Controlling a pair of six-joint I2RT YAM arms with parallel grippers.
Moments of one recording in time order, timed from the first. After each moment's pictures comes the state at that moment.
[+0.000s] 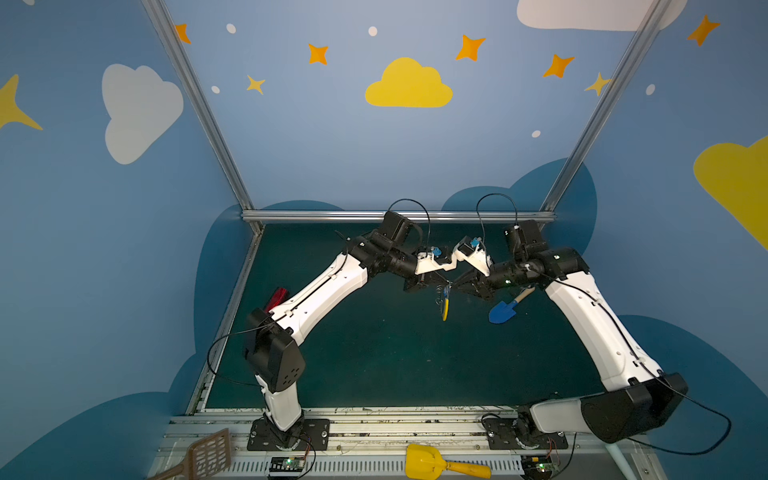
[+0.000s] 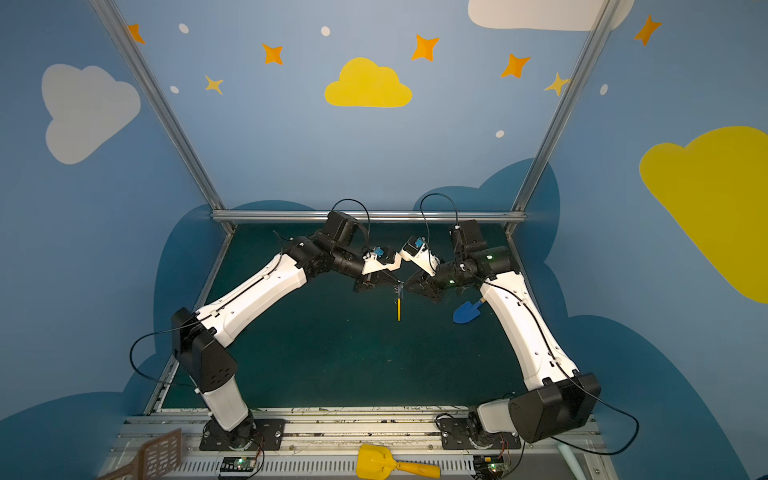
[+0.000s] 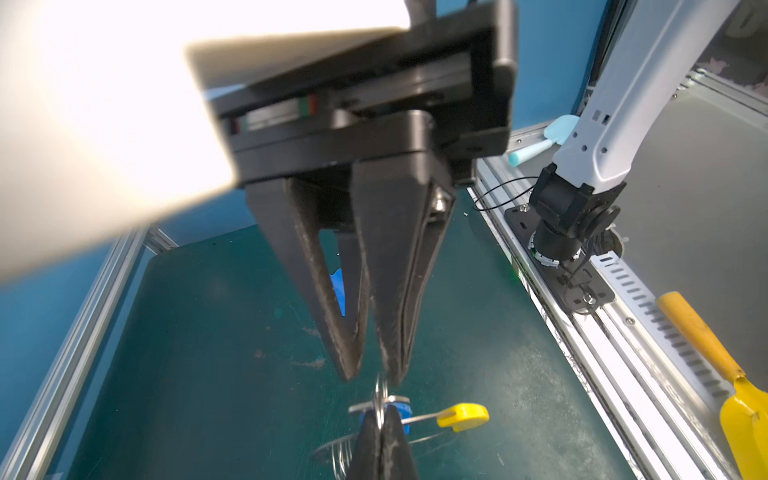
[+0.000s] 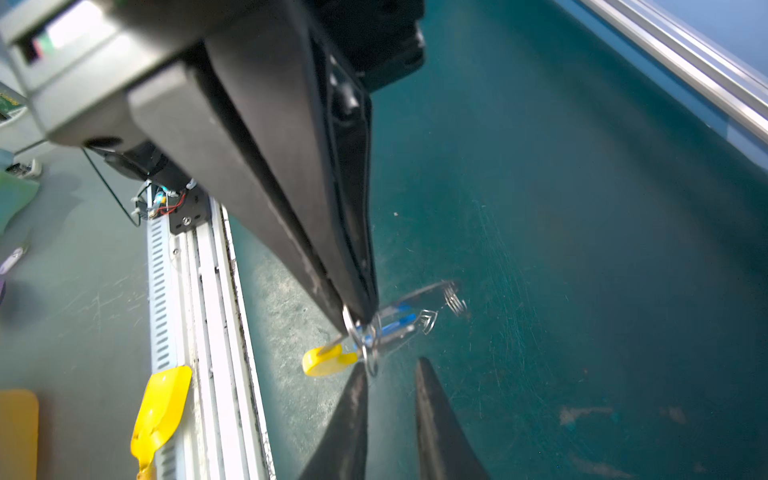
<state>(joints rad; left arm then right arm) -0.66 1.79 1.76 -0.69 0.83 0.78 0.32 1.37 1.47 -1.11 -0.71 -0.63</state>
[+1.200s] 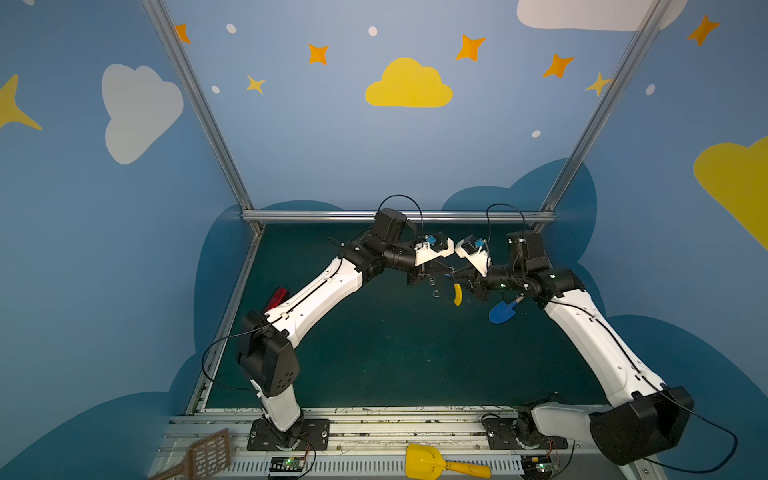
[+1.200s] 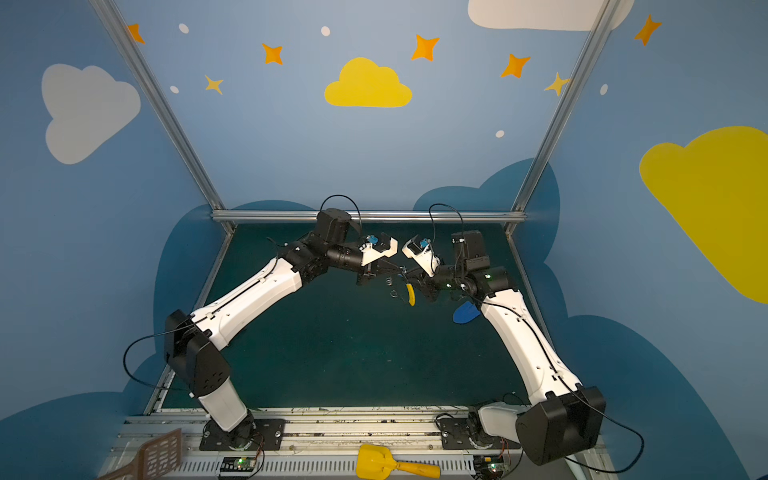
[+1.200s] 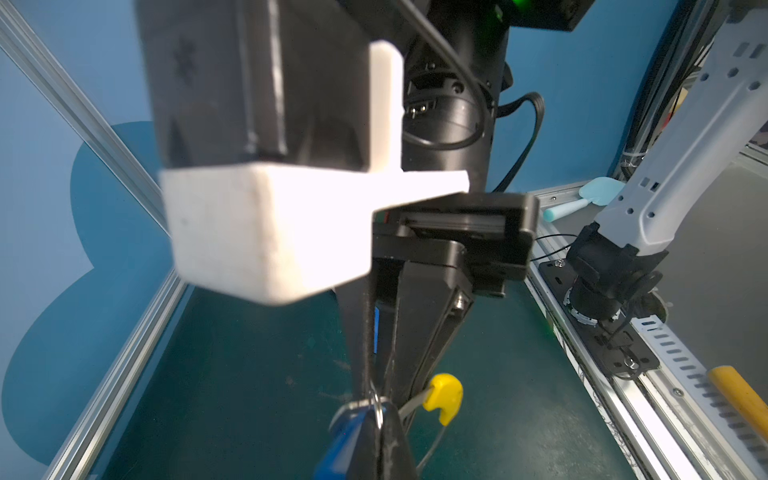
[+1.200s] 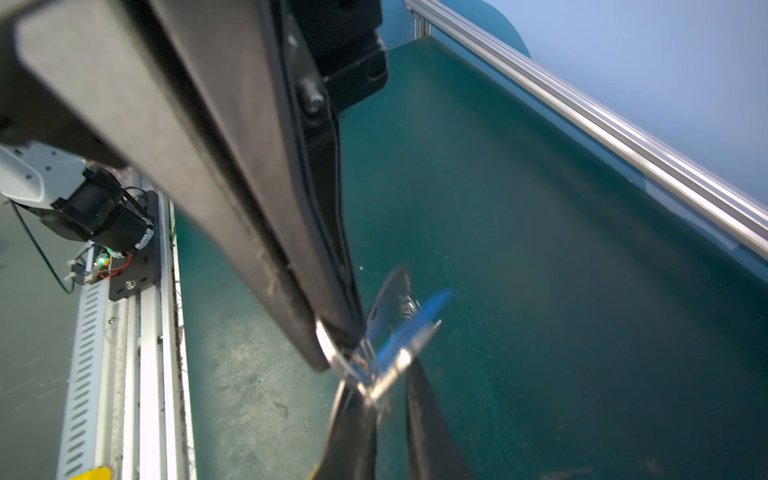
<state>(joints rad) -0.64 1.74 1.66 -0.40 0.84 0.57 0.32 1.28 1.25 -0.71 -0.72 -0.48</state>
